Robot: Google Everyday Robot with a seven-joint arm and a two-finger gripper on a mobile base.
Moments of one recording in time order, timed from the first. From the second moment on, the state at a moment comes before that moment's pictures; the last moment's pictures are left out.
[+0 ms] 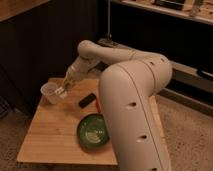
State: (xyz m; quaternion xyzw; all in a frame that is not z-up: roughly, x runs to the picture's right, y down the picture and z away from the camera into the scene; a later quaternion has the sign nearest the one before) arm -0.214 -0.025 0.799 -0.47 0.10 0.72 0.49
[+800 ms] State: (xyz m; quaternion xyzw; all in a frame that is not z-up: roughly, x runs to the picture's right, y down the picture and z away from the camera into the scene) arm -0.265 -0.048 0.838 -0.63 -0.06 0.57 0.52
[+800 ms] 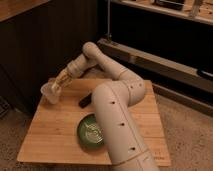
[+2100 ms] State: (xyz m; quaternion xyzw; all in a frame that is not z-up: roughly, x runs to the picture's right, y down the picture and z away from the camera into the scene) arm -0.307 -0.075 0.807 -0.63 -0.17 0.51 0.56
